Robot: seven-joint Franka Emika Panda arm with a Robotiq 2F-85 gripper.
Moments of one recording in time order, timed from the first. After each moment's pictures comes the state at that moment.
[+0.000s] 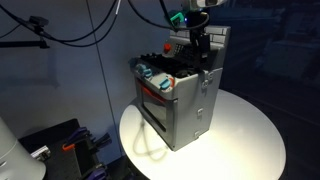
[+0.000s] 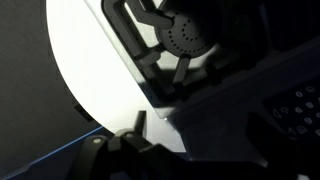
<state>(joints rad) -0.12 0.12 -0.11 -1.94 0.04 2.29 0.39</state>
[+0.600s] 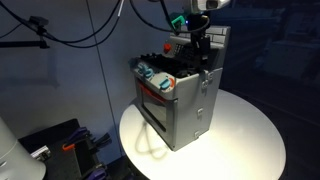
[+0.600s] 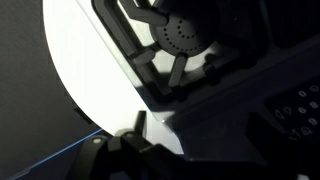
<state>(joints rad) -0.12 0.15 -0.11 -1.92 0.05 2.29 0.41</state>
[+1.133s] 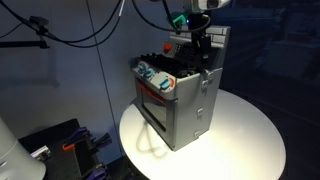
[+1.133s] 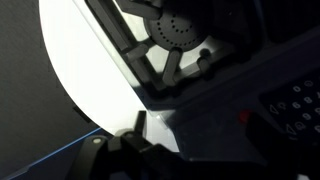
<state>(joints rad) -0.11 0.16 -0.11 -1.90 0.05 2.29 0.41</state>
